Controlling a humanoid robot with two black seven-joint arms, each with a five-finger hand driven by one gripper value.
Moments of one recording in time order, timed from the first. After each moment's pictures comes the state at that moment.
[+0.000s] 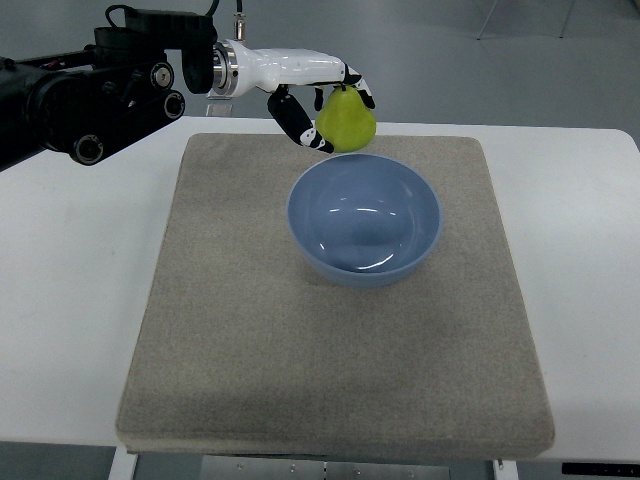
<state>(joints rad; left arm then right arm) -1.41 0.34 -0.14 -0.87 1.32 -0.28 -0.33 0.05 0.00 -0.09 0.17 -0.04 -0.09 0.01</state>
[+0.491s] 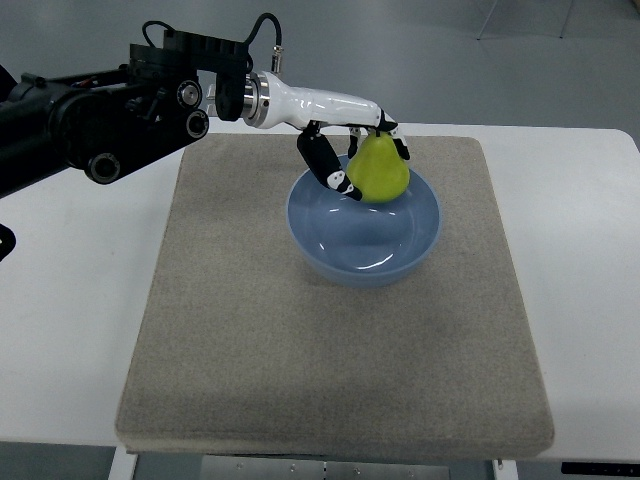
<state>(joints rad) -1.36 0.29 -0.17 -0.94 1.31 -0.41 -0.34 0.05 0.00 -0.09 0.17 -0.04 -0.09 0.01</state>
